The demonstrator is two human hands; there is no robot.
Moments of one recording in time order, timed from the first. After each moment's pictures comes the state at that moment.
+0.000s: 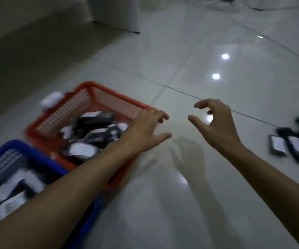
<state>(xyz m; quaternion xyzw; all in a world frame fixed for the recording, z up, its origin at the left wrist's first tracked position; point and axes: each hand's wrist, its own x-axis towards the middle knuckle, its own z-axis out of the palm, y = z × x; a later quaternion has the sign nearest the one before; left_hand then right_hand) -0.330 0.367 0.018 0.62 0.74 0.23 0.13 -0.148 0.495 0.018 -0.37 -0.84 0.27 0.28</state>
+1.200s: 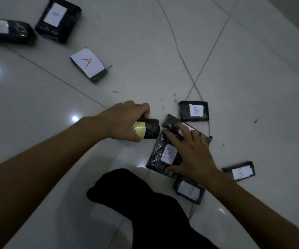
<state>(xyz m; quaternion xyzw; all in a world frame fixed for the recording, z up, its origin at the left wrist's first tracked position) 0.135 0.375 -0.041 0.91 0.00 -0.18 0.37 0.212 0.118 -0.034 -0.86 -0.47 0.19 -0.10</state>
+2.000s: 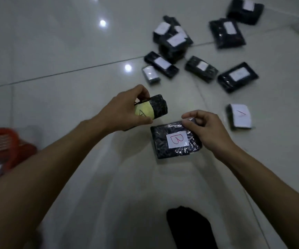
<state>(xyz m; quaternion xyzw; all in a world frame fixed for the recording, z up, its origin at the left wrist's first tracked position) -0.140 0.487 0.011 0.76 0.51 0.13 0.38 0.105 0.421 -0.021 -0.64 -0.46 0.52 0.33</state>
